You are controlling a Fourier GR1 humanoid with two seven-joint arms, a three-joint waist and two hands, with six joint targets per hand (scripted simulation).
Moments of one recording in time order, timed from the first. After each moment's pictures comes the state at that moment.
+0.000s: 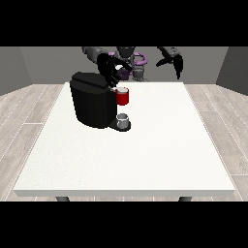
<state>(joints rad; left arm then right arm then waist) -0.30 0.06 0.08 -1.41 -0.14 -0.25 -0.10 -0.89 -0.27 -0.08 -1.00 0.14 -0.06 0.26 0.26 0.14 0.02</state>
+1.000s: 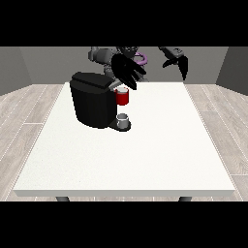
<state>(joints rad) -0.46 0.04 0.02 -1.41 -0.13 -0.30 -0.10 -0.96 -0.45 -0.16 -1.15 0.23 -0.03 0.51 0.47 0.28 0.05</state>
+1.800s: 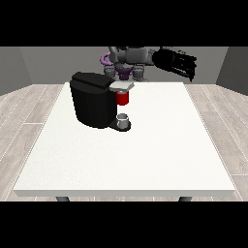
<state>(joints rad) -0.50 0.08 0.06 -1.42 -0.08 -0.34 -0.10 -1.16 -0.25 -0.10 -1.09 0.19 -0.07 0.22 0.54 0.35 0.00</state>
